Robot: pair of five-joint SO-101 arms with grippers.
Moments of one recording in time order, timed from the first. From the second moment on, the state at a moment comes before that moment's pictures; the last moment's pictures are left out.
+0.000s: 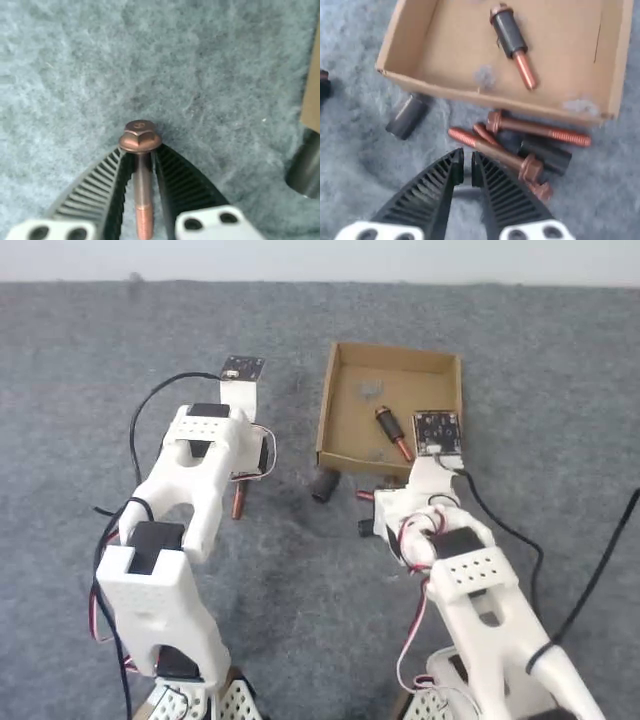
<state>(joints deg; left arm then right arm) -1.2 21.8 13.6 60.2 3.0 -20.8 -35.7 64.0 34.5 -14.7</state>
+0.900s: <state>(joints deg) -1.2 21.8 13.6 60.2 3.0 -18.4 -26.8 52.3 53.3 -24.1</state>
